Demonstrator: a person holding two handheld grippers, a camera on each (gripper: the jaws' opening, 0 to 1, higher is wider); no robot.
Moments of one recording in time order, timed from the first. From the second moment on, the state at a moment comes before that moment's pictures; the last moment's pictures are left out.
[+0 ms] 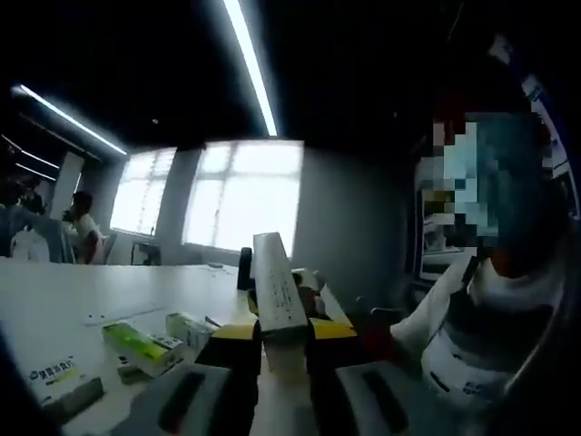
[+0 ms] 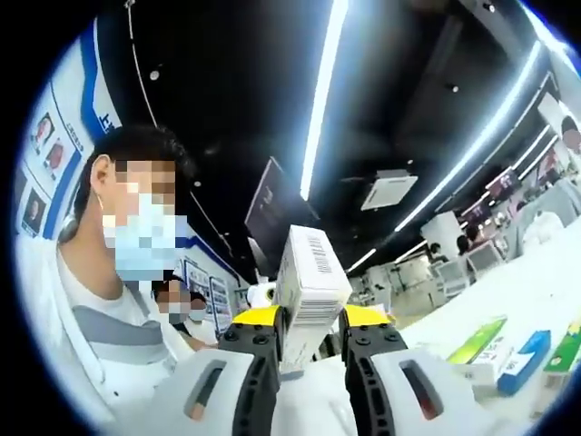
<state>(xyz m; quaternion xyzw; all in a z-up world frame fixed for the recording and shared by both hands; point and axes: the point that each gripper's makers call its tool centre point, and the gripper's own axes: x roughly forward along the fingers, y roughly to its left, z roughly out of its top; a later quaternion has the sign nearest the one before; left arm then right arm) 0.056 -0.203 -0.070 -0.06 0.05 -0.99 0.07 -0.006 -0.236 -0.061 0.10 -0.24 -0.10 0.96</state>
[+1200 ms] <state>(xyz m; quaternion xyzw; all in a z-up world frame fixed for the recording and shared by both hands) 0.065 -0.223 -0.077 -0.03 0.03 -0.99 0.11 -0.002 -0.238 -0.061 0.12 -0.24 -0.12 0.96</state>
